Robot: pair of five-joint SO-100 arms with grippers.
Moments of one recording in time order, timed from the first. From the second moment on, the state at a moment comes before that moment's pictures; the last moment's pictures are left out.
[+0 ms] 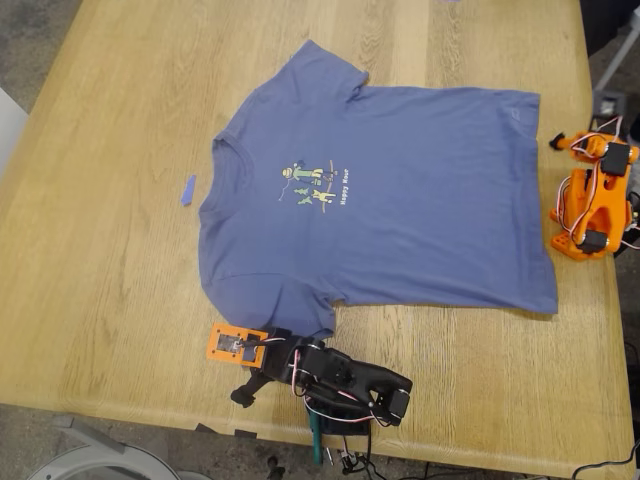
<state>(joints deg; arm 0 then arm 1) -70.2 200.4 163.8 71.0 -102.7 92.2 194.8 154.9 74.1 -93.2</state>
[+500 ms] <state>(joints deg) -53.7 174.4 124.3 94.5 -98.3 46.3 194.2 134.6 85.9 -99.2</state>
